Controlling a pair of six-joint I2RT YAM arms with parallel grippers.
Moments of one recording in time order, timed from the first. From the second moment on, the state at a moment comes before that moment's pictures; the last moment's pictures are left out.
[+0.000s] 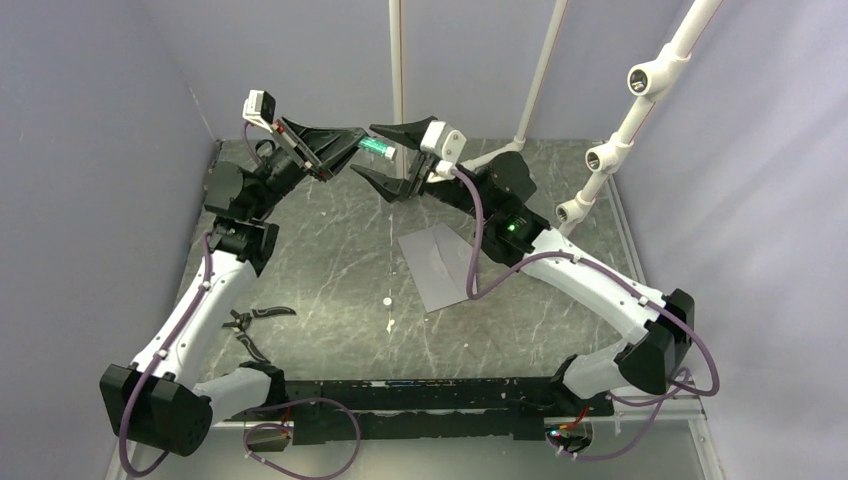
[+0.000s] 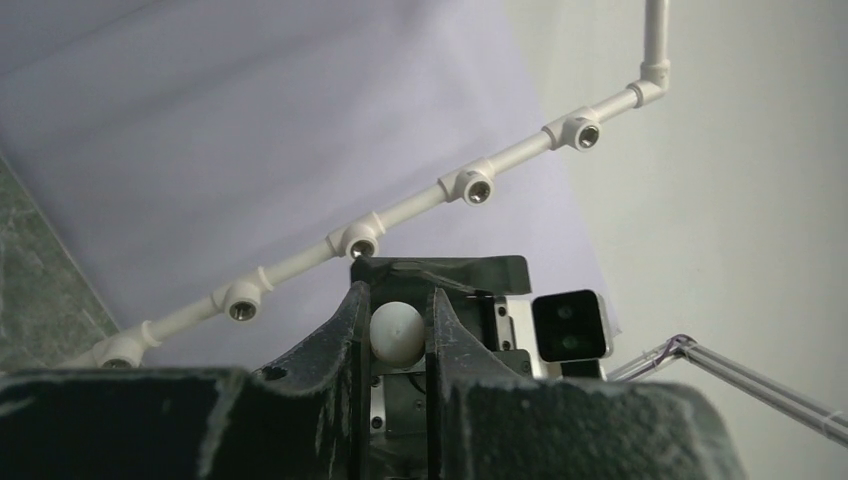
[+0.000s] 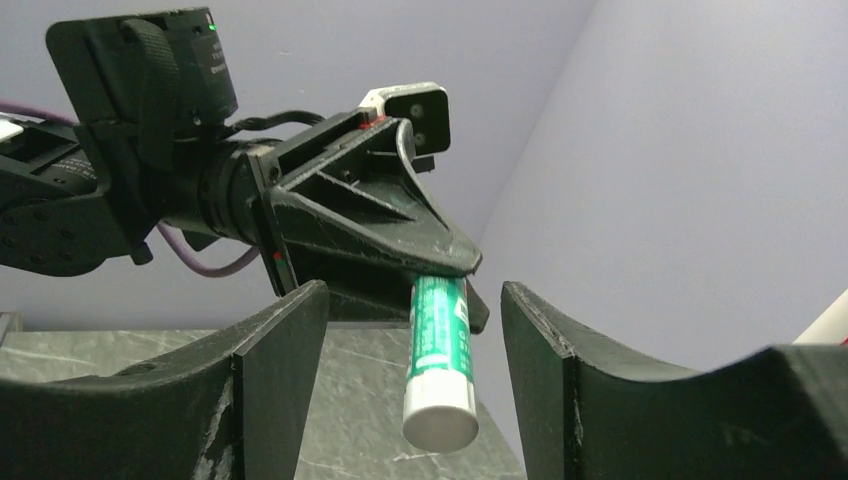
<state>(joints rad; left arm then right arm) -0.27 1.13 1.07 0.57 0.58 -1.57 0.85 1.41 1.36 0.50 -0.40 -0.24</state>
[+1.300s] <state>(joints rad) -0.27 1.13 1.02 0.87 0.57 -1.75 0.83 1.48 1.48 0.51 -0.52 -0.23</state>
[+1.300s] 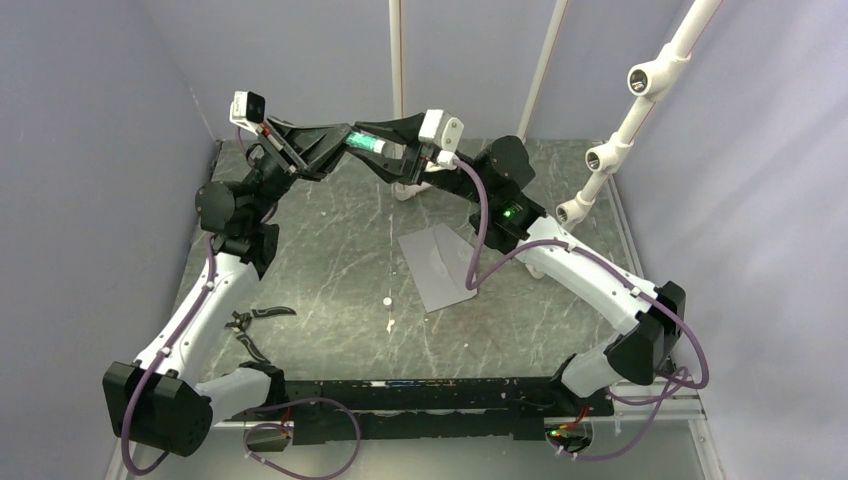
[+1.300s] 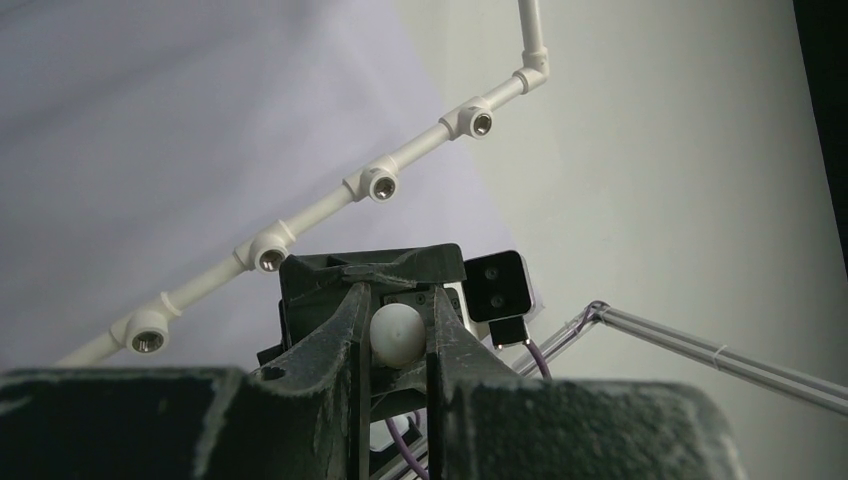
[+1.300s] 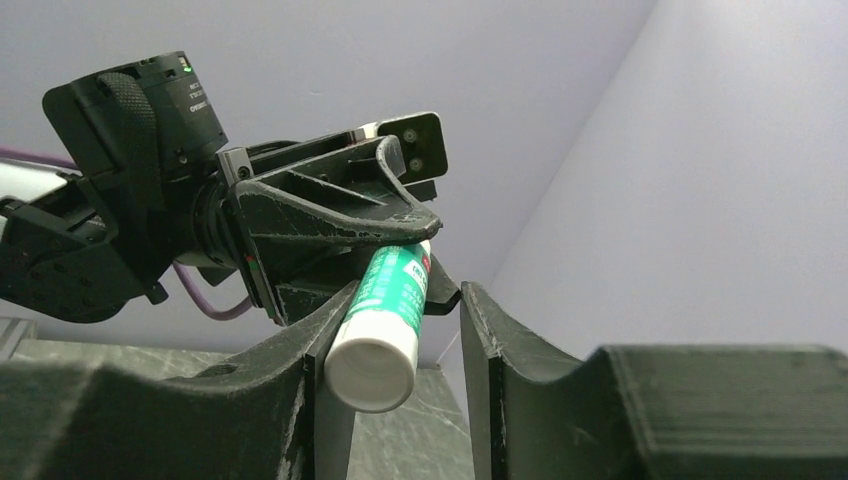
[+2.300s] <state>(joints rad) -0.27 1.15 1.00 0.90 0.54 -1.75 0.83 1.50 1.54 0.47 -0.54 -0.23</state>
